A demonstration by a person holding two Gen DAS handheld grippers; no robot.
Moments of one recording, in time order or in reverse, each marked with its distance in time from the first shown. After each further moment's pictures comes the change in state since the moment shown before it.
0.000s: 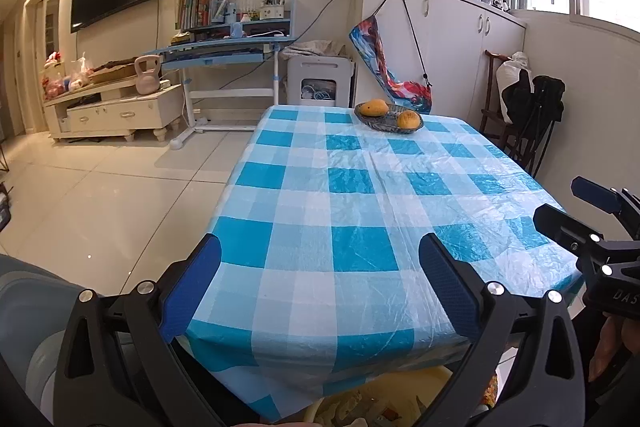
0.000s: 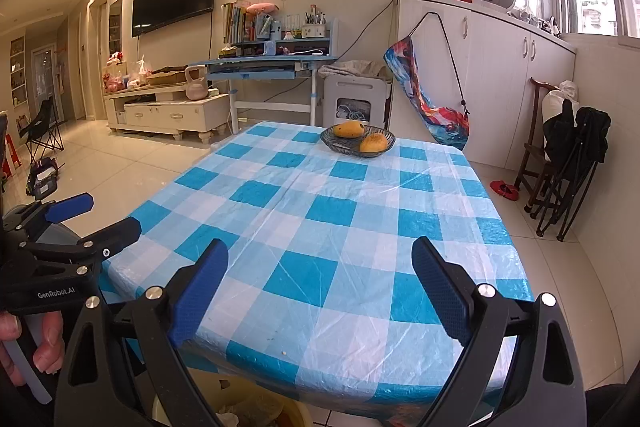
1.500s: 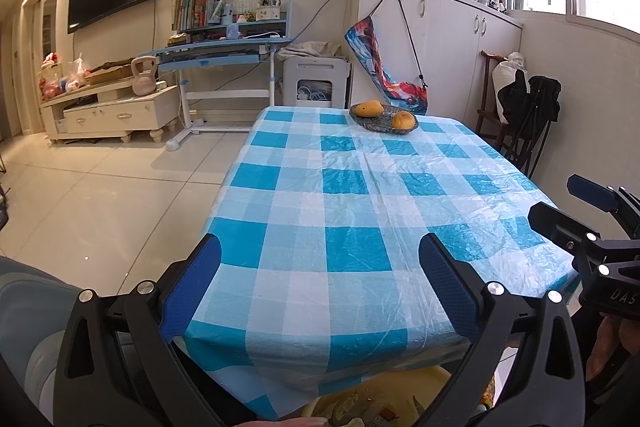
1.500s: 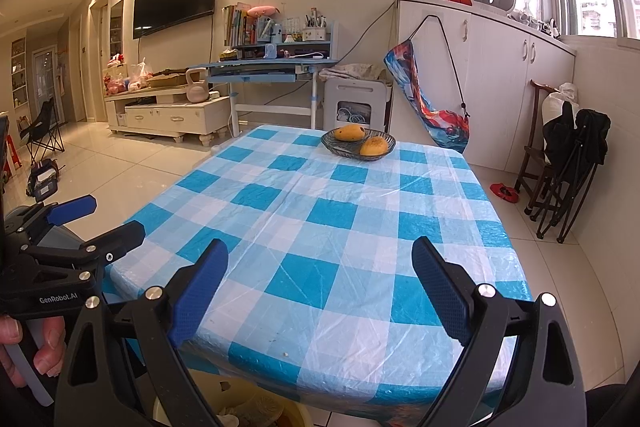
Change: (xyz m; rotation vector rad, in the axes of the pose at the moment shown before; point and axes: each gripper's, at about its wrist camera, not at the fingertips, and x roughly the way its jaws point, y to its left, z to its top) left arm -0.003 -0.005 0.001 0.004 -0.002 -0.014; right arm -0.001 0.000 0.000 -0.002 -0.004 0.002
